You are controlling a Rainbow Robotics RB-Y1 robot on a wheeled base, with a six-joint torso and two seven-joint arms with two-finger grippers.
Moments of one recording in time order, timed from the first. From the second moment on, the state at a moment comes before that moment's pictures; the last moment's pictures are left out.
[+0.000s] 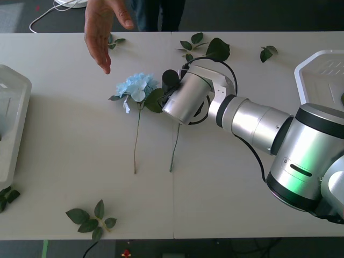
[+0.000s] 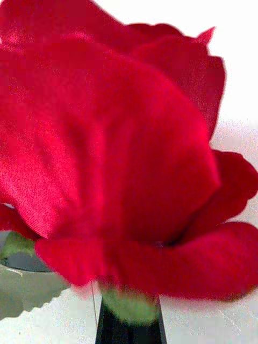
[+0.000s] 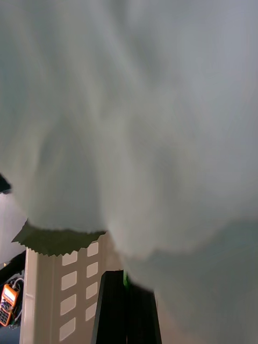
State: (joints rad) right arm -1.14 -0.16 1.03 -0.73 -0.55 0.87 0.47; left arm -0.12 0.85 0.39 -1.48 0.52 1.00 -1.80
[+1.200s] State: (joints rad) right arm -0.80 -0.72 0.69 -1.40 0.05 -0.08 0.47; left arm -0.12 0.85 0.39 -1.48 0.52 1.00 -1.80
